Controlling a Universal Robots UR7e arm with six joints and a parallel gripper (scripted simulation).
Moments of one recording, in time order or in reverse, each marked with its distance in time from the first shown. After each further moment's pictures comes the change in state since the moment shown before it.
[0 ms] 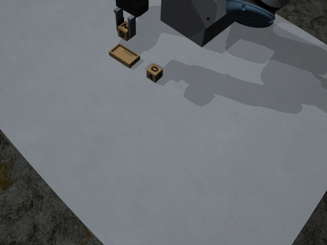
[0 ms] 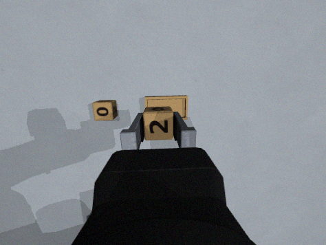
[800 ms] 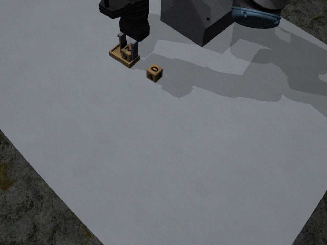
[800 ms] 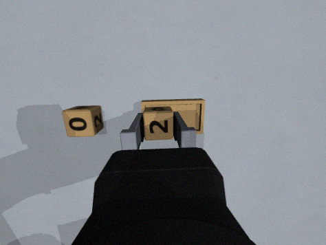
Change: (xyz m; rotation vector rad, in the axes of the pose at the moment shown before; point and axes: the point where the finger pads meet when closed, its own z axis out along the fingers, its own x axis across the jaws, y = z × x) arm -0.003 0.003 0.081 -0.006 -0.009 0.002
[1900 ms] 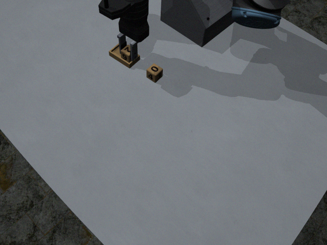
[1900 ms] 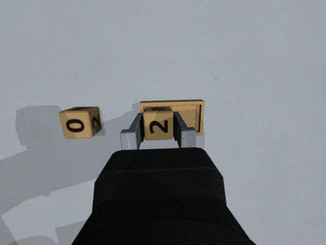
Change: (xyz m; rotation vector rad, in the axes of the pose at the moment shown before) arm 0.001 -0.001 0.003 0.001 0.002 0.000
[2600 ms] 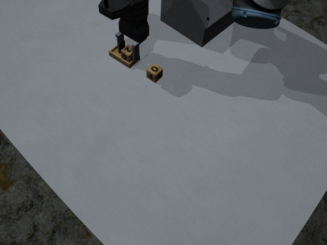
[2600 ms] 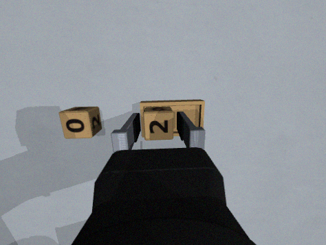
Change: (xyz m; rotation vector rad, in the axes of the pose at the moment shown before) arm 0.000 0.000 0.000 0.000 0.000 0.000
